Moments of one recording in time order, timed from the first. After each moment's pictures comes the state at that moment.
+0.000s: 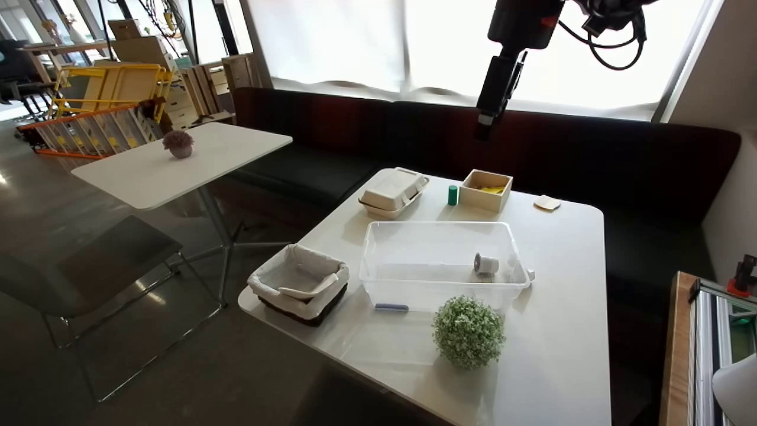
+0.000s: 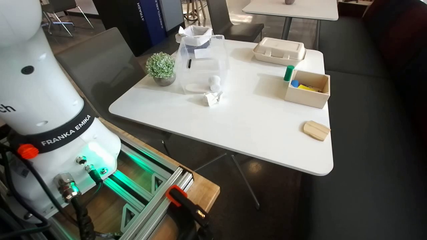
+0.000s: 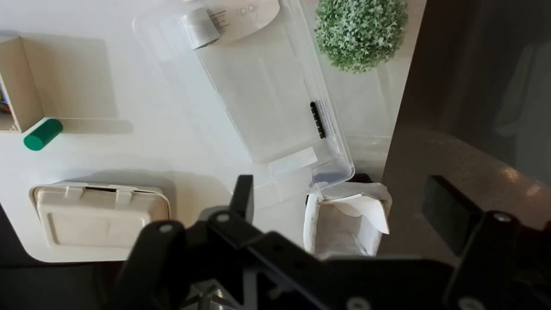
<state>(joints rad) 0.09 -0.51 -0.04 -2.46 0.06 2.13 -0.20</state>
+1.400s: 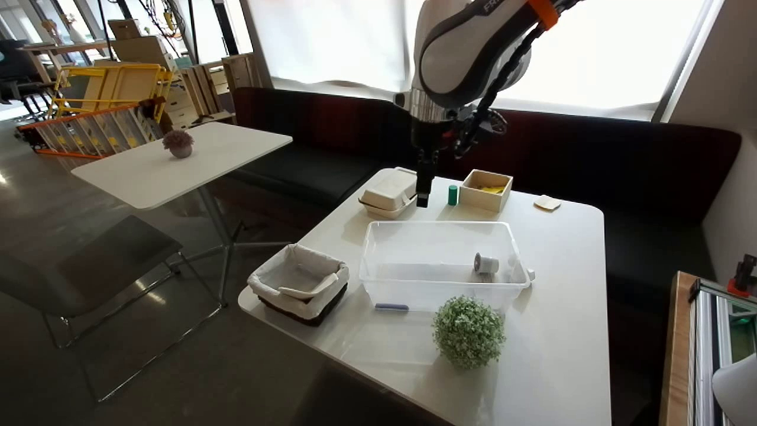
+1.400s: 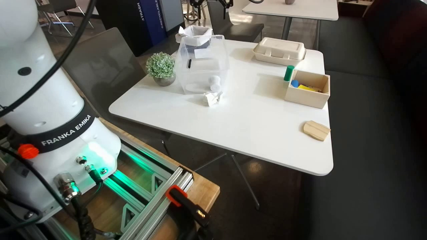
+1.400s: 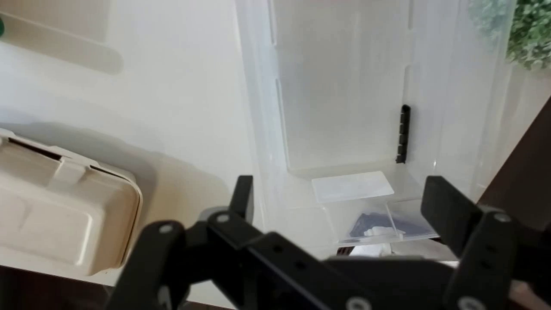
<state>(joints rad) 0.03 0.17 -0.05 -2.17 0.09 2.42 -0.59</state>
